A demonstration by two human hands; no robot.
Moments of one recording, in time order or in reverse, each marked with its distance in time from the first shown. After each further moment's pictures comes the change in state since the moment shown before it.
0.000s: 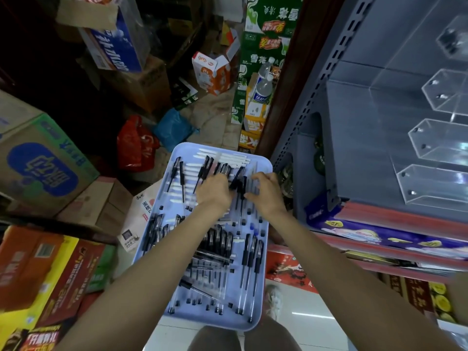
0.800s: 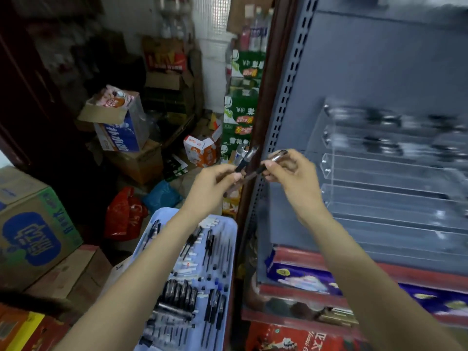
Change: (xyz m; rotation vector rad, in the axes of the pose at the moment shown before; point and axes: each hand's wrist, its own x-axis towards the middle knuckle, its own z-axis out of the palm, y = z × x) left_hand -0.071 0.100 -0.119 -0.683 0.270 0.698; right_hand -0.076 -0.074 -0.215 0.745 0.340 -0.449
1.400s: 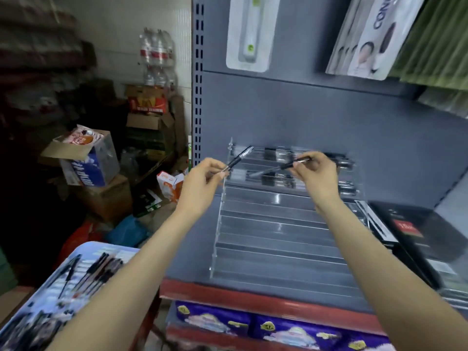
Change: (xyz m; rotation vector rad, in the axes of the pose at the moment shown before) left_hand 0.084 0.108 0.164 0.063 0.282 0.123; right_hand 0.077 -0.017 -0.263 -0.119 0.242 -0.108
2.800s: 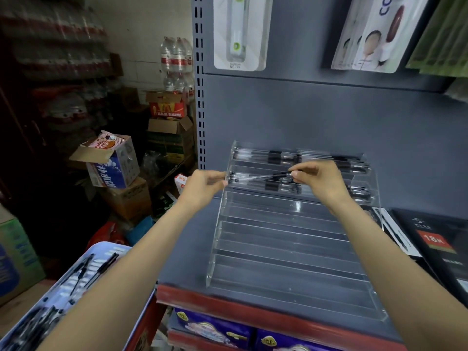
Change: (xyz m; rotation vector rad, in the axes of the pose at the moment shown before) left_hand 0.016 0.002 0.007 0.153 -0.151 -0.230; right_hand 0.024 0.011 -0.016 -0.299 -0.265 -0.032
